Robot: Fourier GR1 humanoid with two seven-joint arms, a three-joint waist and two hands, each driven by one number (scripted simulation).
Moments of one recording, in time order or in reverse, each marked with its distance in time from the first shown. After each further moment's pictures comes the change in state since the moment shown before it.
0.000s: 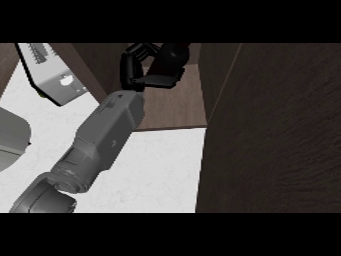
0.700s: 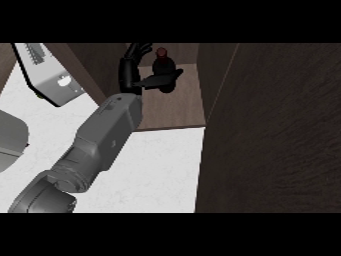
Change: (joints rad) left arm -0.018 0.002 0.018 0.090 -0.029 0.050 -0.025; right arm -0.042 0.002 0.004 0.002 0.005 -0.012 0.024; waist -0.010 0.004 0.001
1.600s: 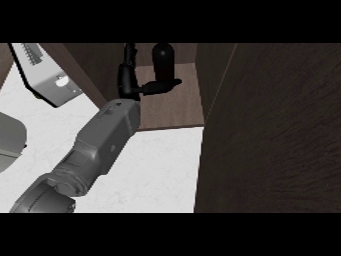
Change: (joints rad) left arm 0.030 -0.001 -0.005 0.017 -0.044 0.049 -0.031; right arm 0.017 0.007 0.020 0.005 0.006 0.002 -0.024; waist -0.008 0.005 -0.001
